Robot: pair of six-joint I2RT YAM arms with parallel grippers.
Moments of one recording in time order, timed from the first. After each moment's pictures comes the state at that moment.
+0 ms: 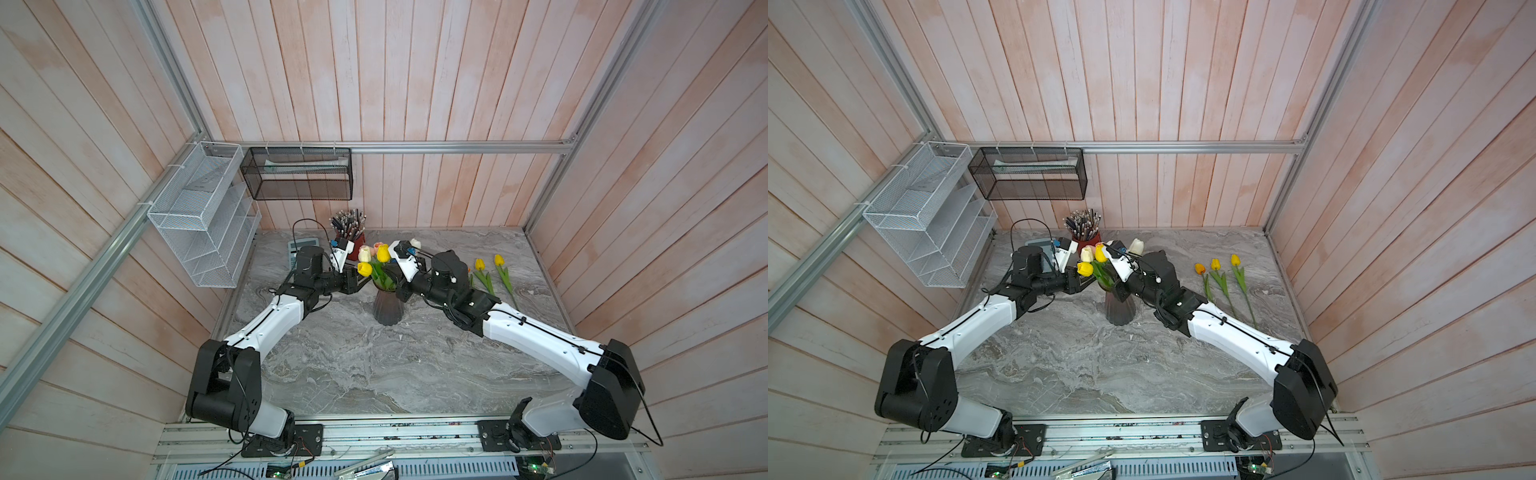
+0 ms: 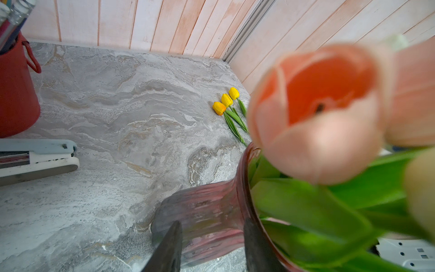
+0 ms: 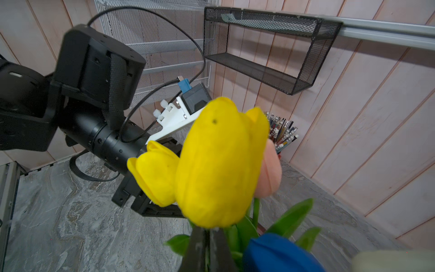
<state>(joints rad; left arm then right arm) -0.25 1.49 0.99 0.00 0.73 -0.27 0.82 1.42 1.12 0.13 -0.14 -0.08</state>
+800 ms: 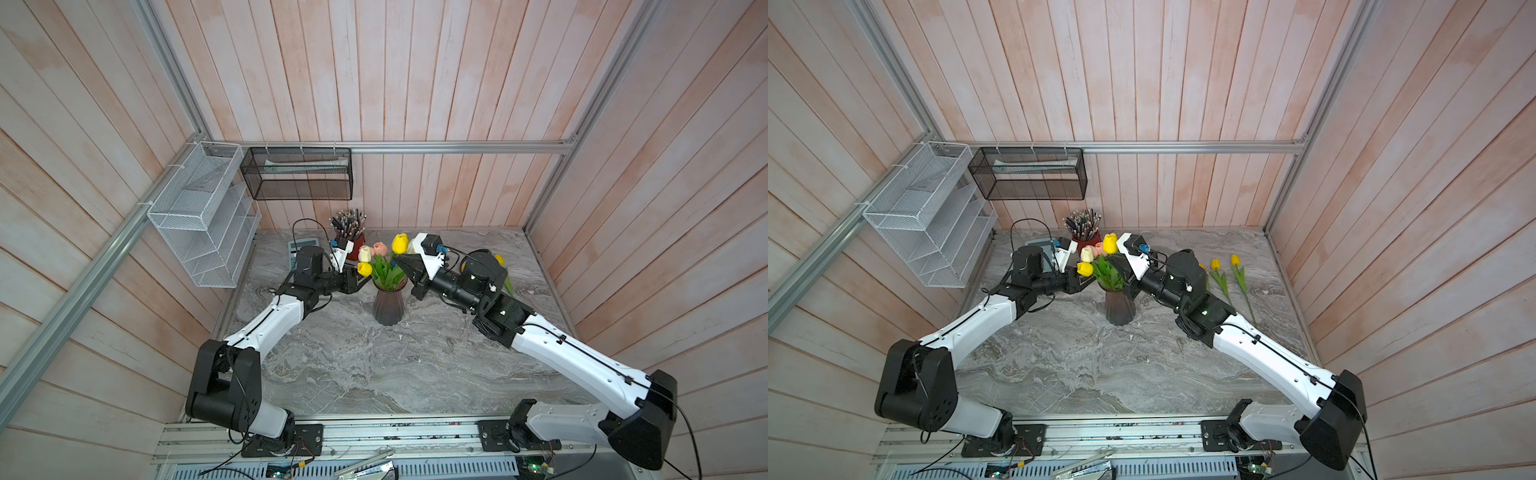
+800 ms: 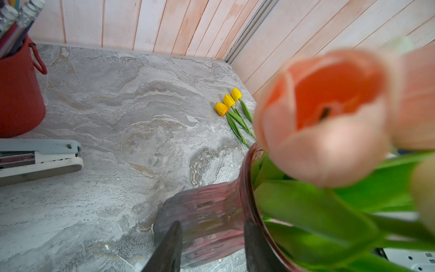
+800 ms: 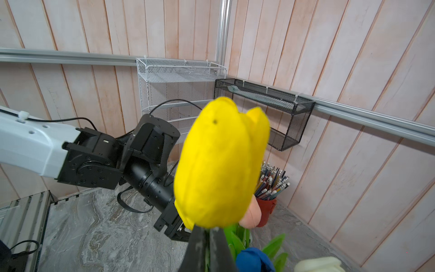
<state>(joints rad) -0.25 1.49 0.99 0.00 0.71 -0.27 0.82 1.22 1.11 0.16 -0.21 -0.07</state>
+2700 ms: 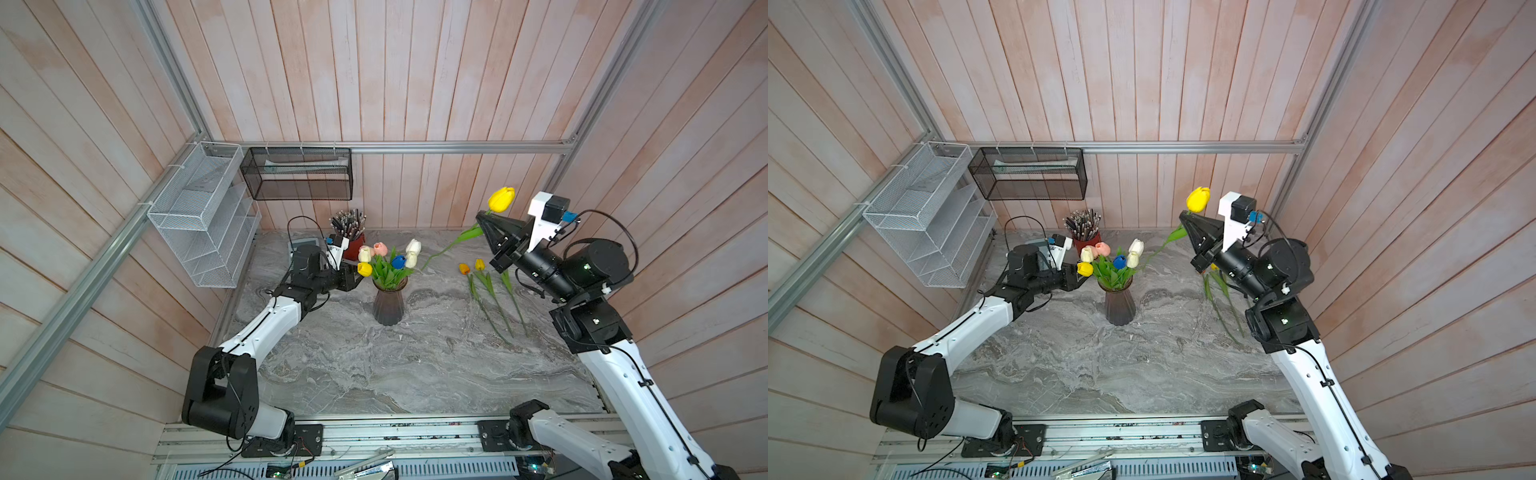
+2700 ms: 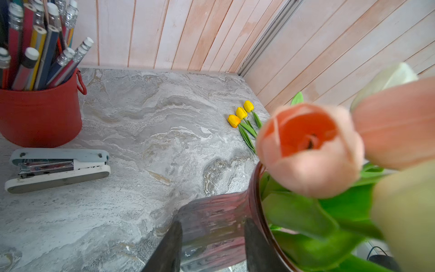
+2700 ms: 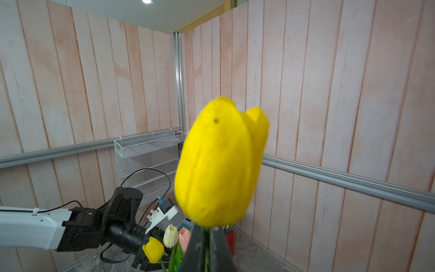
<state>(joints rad) -0.25 1.46 0.99 0.00 0.63 -0.27 0.37 0.98 1.29 -0.03 -0.43 0.15</state>
